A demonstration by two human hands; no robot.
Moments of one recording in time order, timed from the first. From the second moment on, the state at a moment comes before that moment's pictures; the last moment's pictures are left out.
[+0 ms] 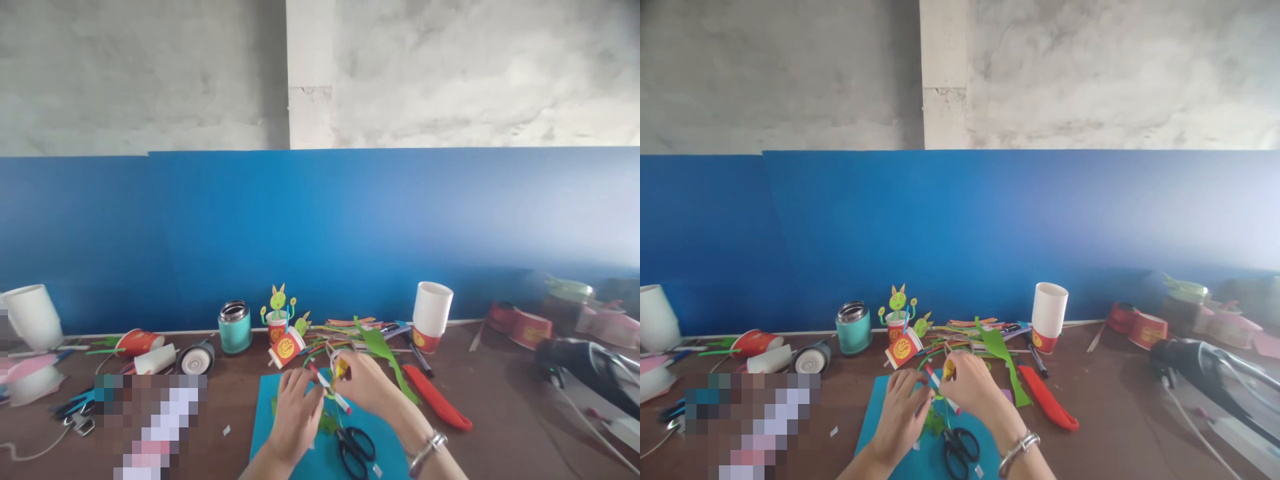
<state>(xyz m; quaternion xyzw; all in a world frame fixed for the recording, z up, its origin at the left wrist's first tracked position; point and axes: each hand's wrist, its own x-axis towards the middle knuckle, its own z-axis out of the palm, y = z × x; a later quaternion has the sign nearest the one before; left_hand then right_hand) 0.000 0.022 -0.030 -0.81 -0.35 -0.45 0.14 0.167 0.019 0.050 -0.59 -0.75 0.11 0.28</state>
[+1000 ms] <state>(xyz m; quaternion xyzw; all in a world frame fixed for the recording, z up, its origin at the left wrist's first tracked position) -0.004 0.036 -0.032 -0.58 -0.45 -0.56 -0.40 0.189 0.037 0.033 -0.68 -0.68 0.14 0.24</state>
